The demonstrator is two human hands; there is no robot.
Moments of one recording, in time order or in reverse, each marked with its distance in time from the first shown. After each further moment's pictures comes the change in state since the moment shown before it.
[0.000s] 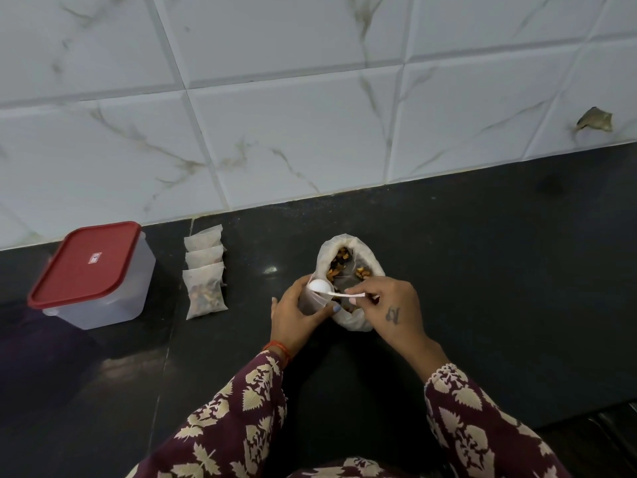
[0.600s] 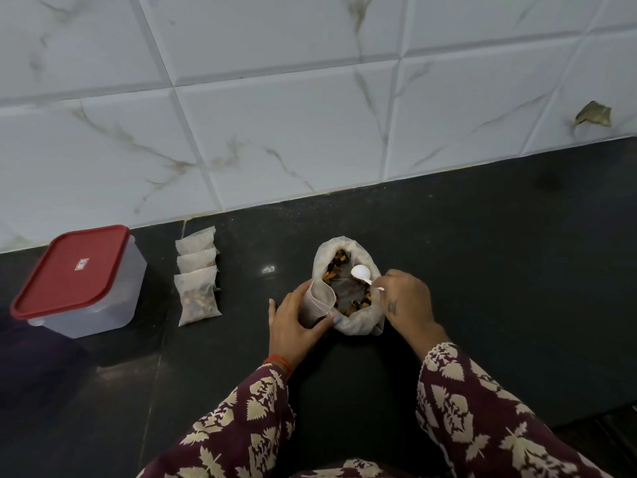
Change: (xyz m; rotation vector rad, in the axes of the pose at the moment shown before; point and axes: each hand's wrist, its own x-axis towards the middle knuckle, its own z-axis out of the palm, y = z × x) left_hand -0.004 -0.012 0.011 0.155 0.054 0.124; right_hand 0.026 0.043 -0.001 -0.535 -0.095 -0.020
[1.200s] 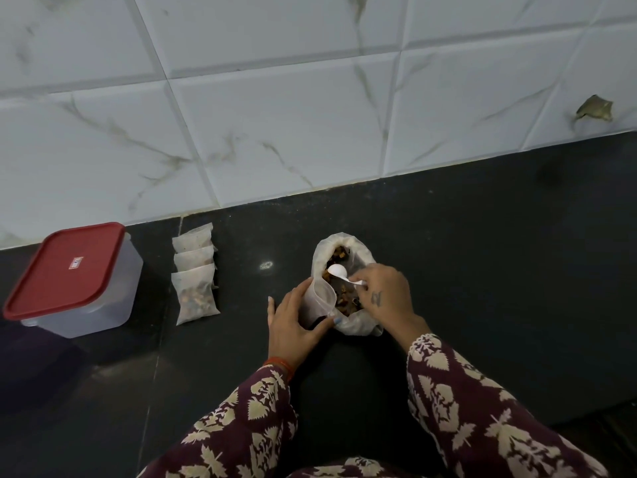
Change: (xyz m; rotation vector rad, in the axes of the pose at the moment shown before) left_hand -0.002 -0.010 0.005 0.031 0.032 0.039; right_hand 0.012 -0.027 0.000 0.204 -0.129 0.070
